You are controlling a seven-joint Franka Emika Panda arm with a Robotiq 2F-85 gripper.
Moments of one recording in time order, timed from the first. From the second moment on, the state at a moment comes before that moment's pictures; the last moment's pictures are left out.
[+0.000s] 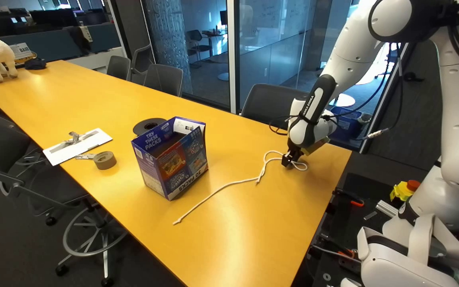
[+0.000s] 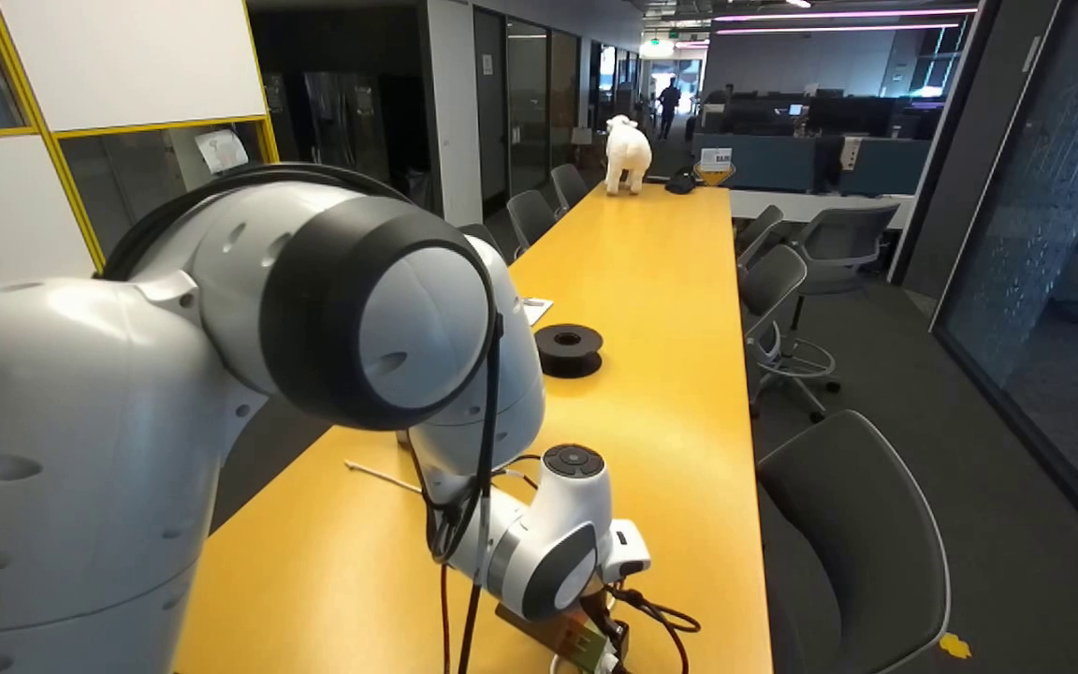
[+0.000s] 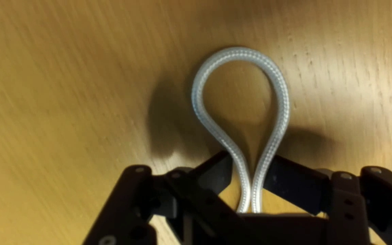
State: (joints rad) arm -0.26 0.48 -0.12 -2.44 -0.02 2.97 -0.09
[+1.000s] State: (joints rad) arm -0.38 0.52 0.19 -2.33 0.02 2.89 -0.26
